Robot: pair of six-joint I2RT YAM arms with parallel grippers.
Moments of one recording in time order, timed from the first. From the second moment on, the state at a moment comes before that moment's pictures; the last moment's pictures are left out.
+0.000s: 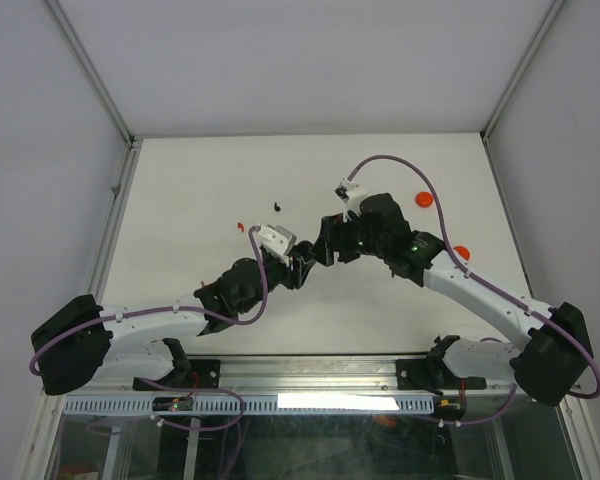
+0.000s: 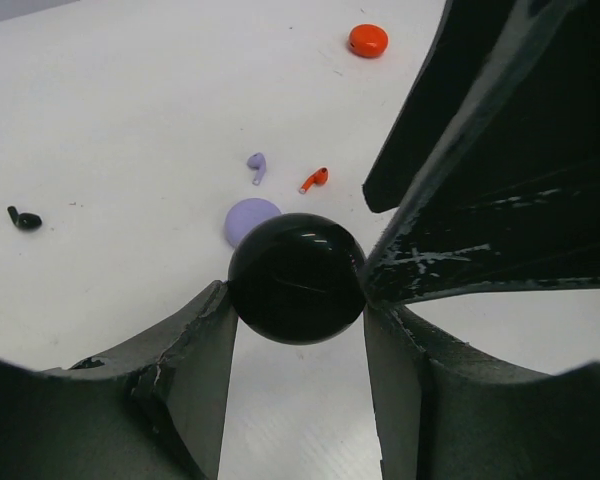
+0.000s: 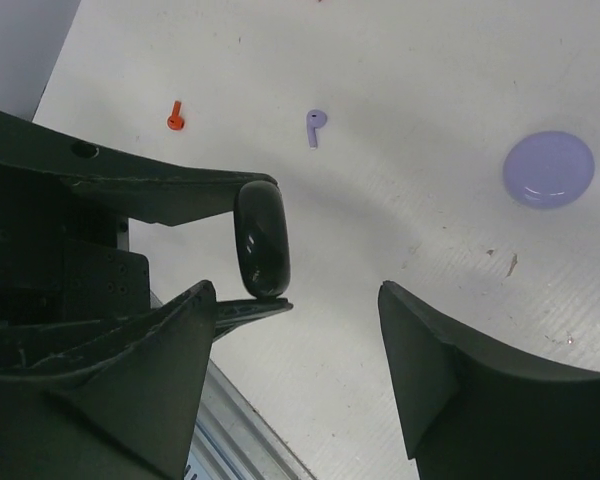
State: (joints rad) left arm -1.02 1.18 0.46 0.60 -0.30 -0.17; right arm 0.73 1.18 0.91 -0.29 -0.24 0.42
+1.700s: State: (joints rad) left arm -0.69 1.03 0.33 0.78 0.51 -0.39; right arm 0.72 1.13 0.90 -0.28 -0.54 0.13
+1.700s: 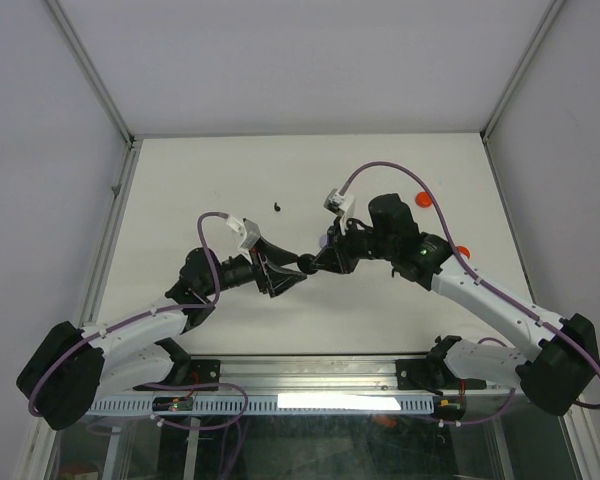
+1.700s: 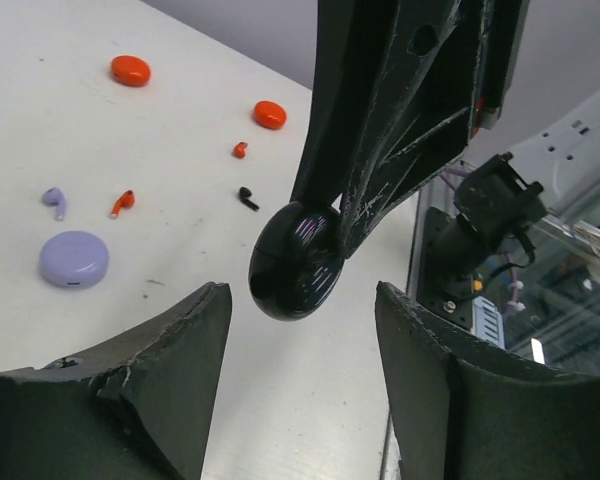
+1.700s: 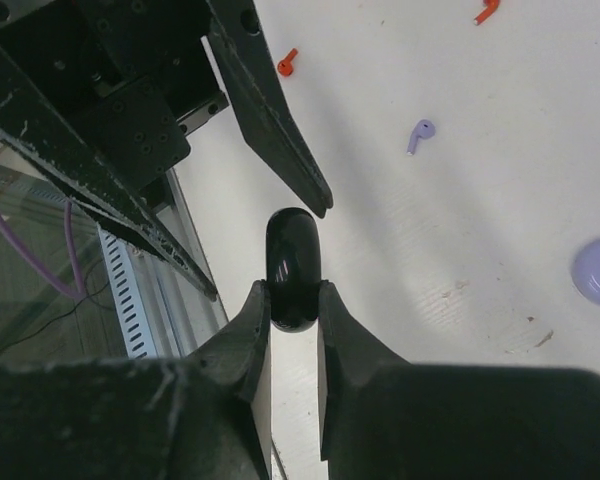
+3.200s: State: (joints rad) left arm -0.64 1.09 0.29 1.04 0.83 -0.46; right arm 0.74 1.11 0.87 -0.24 -0.74 0.04
